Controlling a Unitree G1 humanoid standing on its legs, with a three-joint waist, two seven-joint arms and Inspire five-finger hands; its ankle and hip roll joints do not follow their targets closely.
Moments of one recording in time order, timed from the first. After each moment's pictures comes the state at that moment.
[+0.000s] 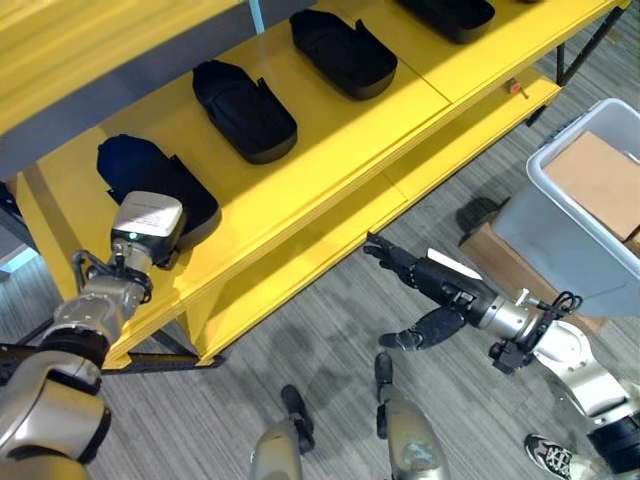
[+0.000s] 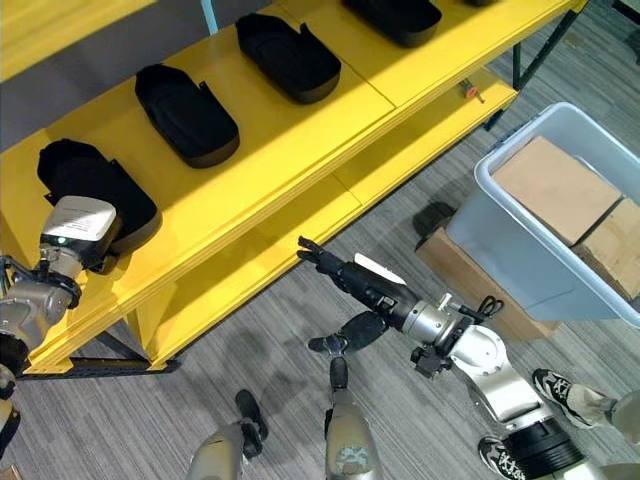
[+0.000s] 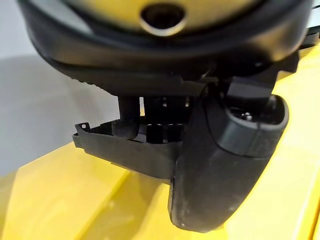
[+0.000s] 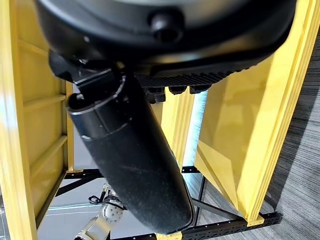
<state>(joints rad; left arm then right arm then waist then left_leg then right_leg) -0.70 0.91 -0.49 0.94 0.79 -0.15 0.36 -0.17 -0.79 0.26 -0.09 0.43 -0.20 0.48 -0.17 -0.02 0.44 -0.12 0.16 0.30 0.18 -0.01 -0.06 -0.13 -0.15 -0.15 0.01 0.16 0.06</state>
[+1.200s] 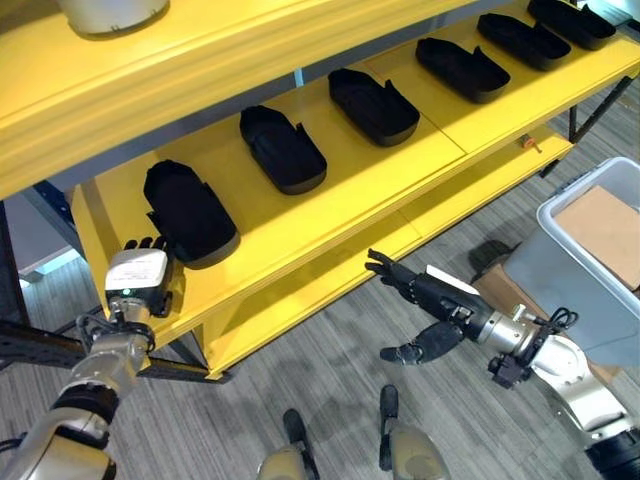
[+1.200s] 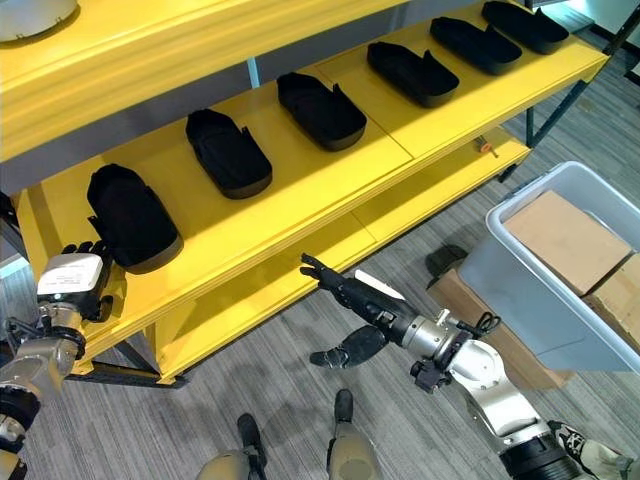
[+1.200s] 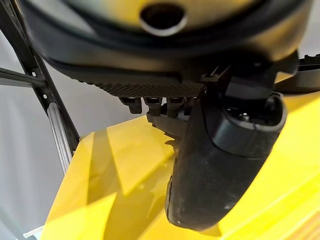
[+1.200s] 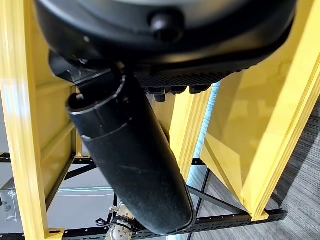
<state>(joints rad) -0.41 0.85 -0.35 0.82 0.72 -0.02 0.40 -0.09 -0.75 0.24 -0.11 0.40 -0.18 0.51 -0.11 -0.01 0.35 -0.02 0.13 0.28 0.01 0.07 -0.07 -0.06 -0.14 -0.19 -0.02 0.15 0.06</state>
